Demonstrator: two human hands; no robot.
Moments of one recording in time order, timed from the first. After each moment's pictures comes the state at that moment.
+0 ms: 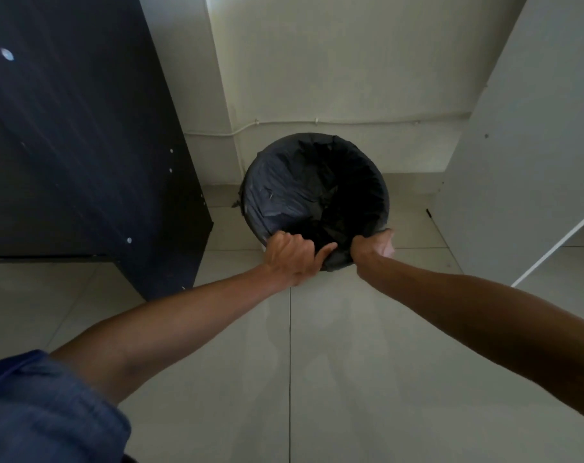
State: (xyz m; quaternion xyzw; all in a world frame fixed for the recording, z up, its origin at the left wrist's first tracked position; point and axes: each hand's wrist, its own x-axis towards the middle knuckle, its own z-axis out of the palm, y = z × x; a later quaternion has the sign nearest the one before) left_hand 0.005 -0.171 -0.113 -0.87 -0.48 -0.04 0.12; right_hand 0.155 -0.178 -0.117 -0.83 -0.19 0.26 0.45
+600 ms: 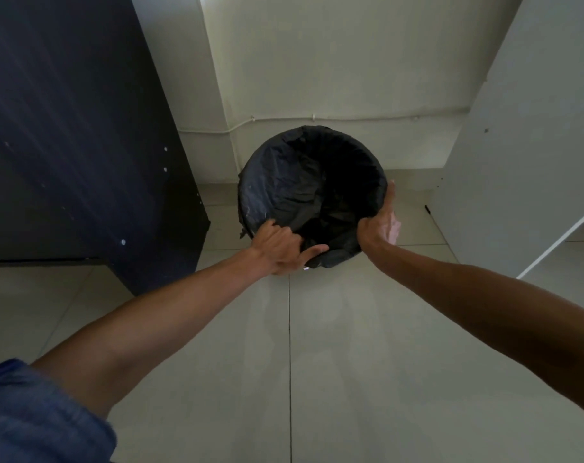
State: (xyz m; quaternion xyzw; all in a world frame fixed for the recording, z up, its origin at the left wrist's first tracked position) left_hand -0.017 -0.133 -0.117 -0.91 -0.41 0.02 0.09; right_hand 0.175 -0.168 -0.102 -0.81 -0.34 0.17 0.45
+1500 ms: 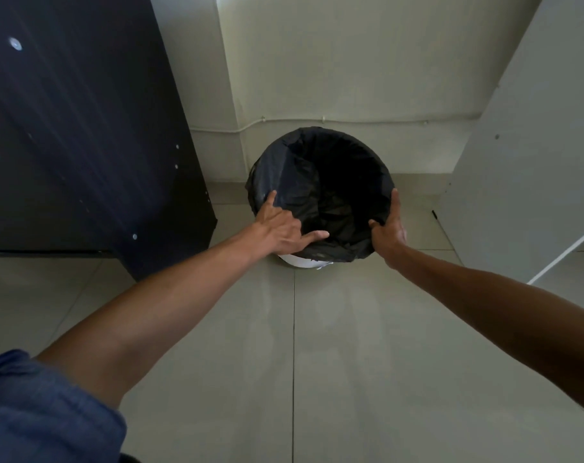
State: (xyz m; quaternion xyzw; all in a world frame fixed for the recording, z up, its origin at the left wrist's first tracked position) left_hand -0.020 -0.118 -0.074 -0.87 -0.45 0.17 0.08; right_hand 0.188 -0.175 -0.111 -0.78 -0.41 0.23 0.42
